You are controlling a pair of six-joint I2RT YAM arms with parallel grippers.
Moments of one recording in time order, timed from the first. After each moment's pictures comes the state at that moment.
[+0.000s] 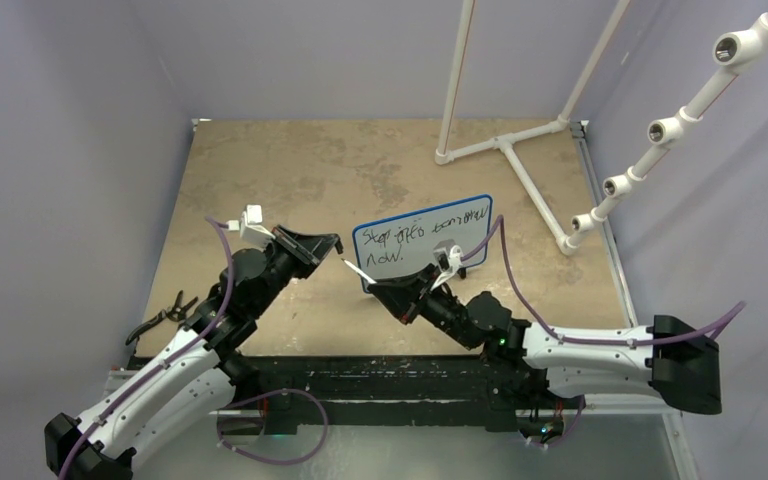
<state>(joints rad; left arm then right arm) -0.64 0.65 0.51 0.00 -0.17 -1.17 1.24 1.01 0.38 0.78 0.31 0.54</state>
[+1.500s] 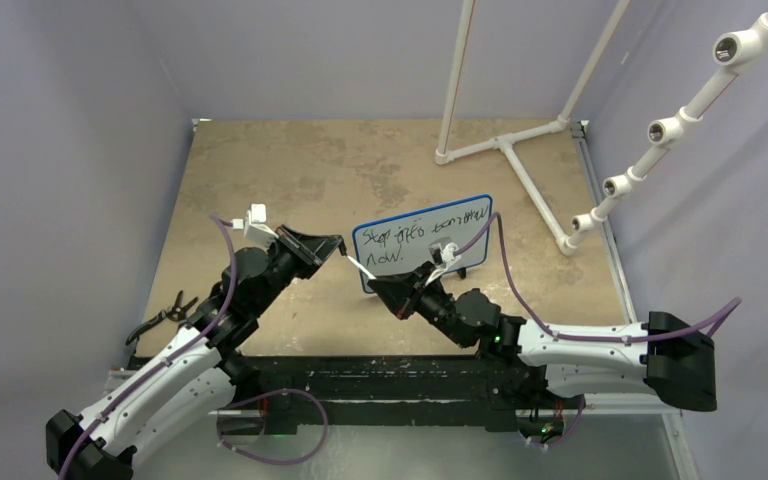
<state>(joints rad) -0.64 0.67 0.51 0.01 -0.13 -1.18 1.24 1.06 0.43 0.69 0.41 0.58</state>
